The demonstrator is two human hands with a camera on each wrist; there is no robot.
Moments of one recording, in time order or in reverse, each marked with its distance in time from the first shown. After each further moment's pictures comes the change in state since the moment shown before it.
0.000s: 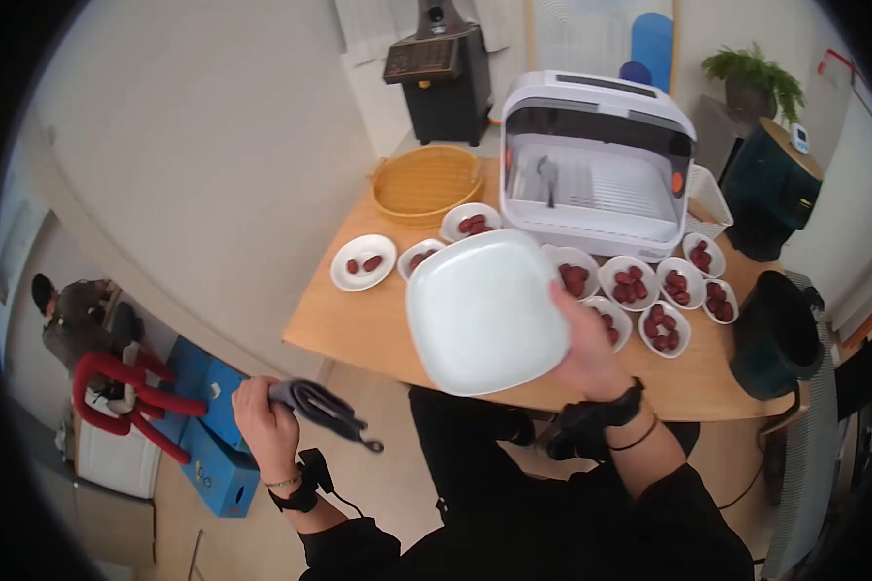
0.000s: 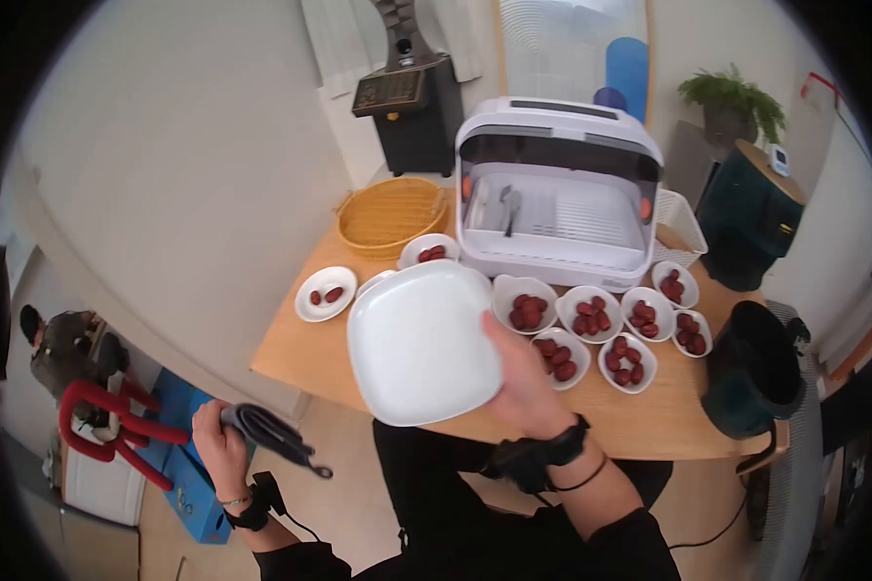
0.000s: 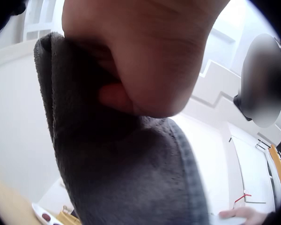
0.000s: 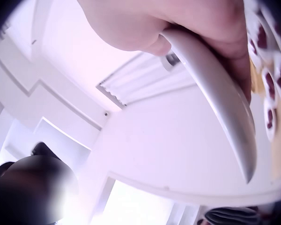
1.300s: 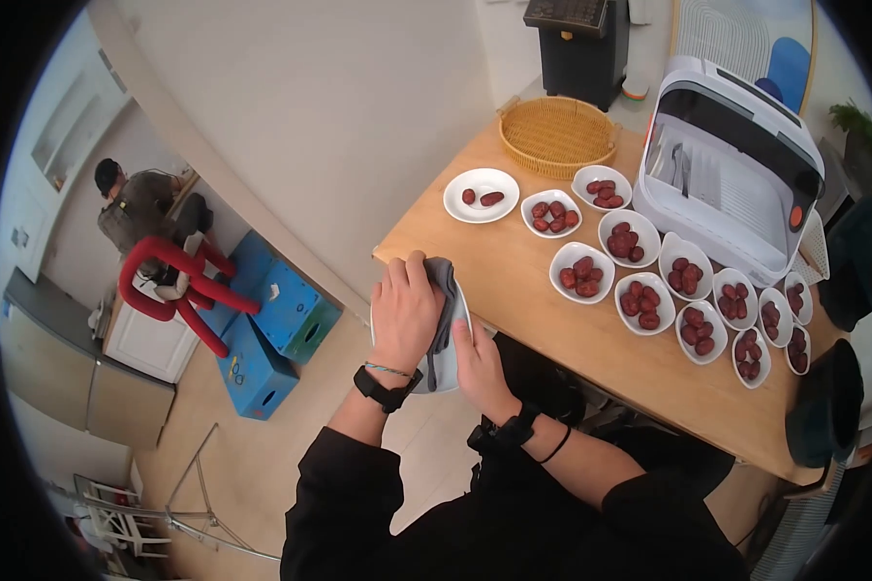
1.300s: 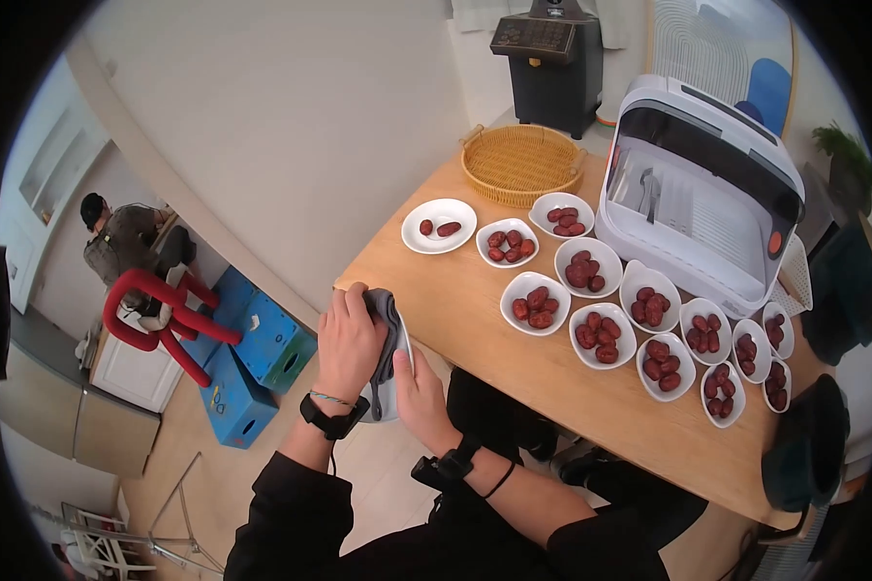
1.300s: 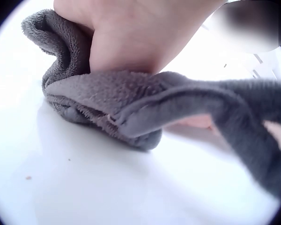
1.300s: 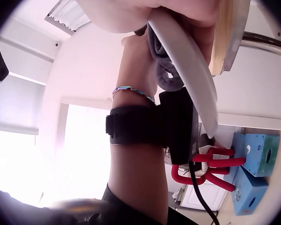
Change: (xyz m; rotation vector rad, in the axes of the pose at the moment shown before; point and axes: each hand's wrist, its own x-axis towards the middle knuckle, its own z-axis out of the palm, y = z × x) left_hand 0.007 0.000 0.083 0.242 -0.127 0.028; right_hand 0.040 0.240 0.068 -0.715 -0.059 -0.078
